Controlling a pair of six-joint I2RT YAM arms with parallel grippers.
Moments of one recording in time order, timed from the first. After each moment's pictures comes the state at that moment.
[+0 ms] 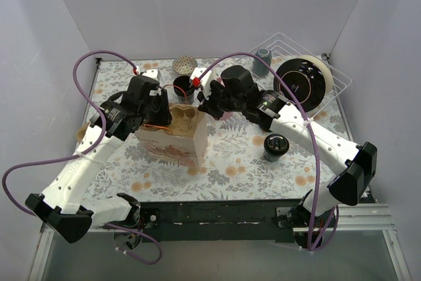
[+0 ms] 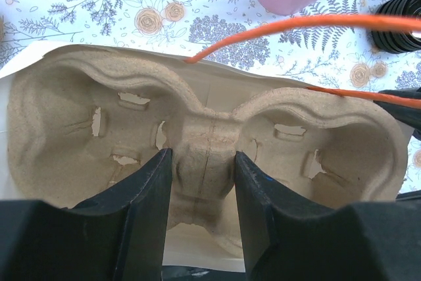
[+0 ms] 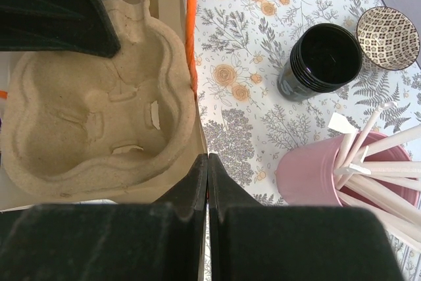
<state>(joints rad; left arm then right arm) -0.55 1.17 1.43 -1.04 -0.20 -0.49 0.88 1.52 1.52 -0.49 -0.25 -0.26</state>
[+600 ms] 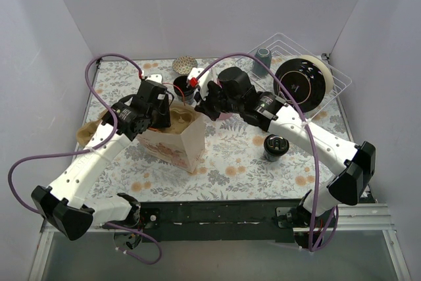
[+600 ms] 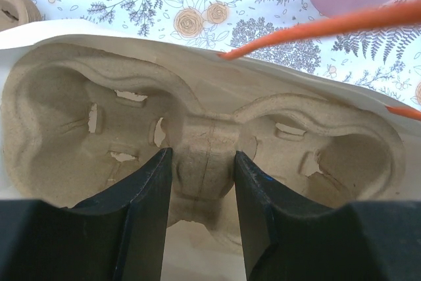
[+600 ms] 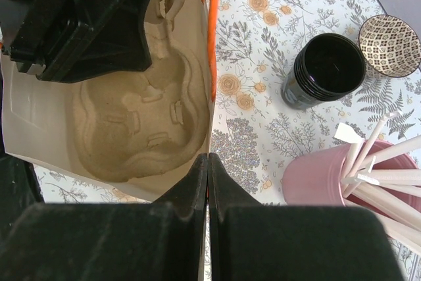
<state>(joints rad) -0.56 1.20 1.32 -0.97 -0.33 -0.47 0.91 1.52 1.52 -0.45 -0.22 -0.22</state>
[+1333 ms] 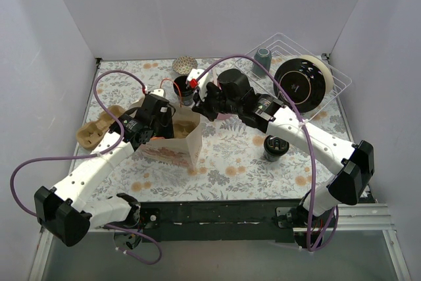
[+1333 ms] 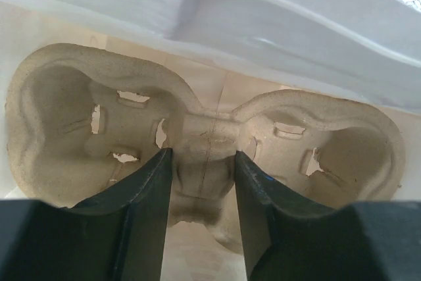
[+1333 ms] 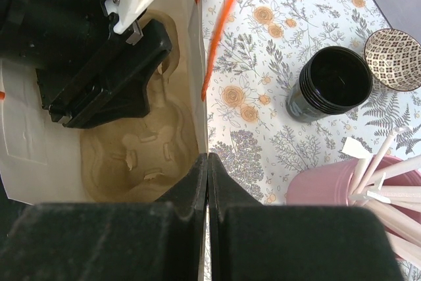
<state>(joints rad) -0.56 1.14 1.07 -0.83 -0.25 -0.53 0.91 1.53 1.47 -0.36 -0.25 -0.21</state>
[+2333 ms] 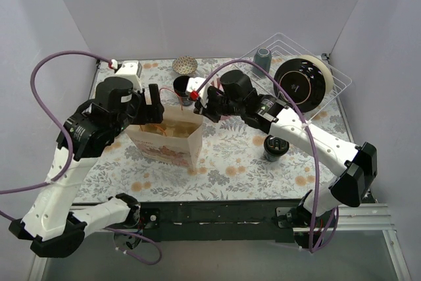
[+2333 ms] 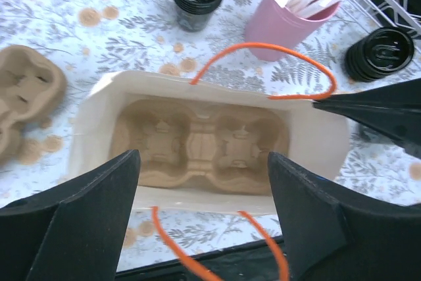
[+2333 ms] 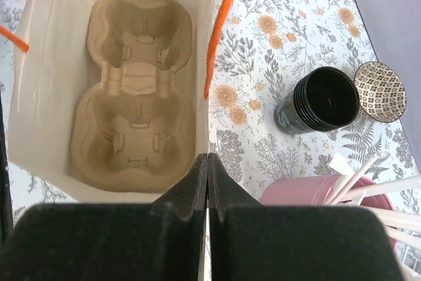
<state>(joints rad) -0.56 1.07 1.57 -1.08 -0.25 -0.39 0.90 1.51 1.46 -0.38 -0.32 -0.40</state>
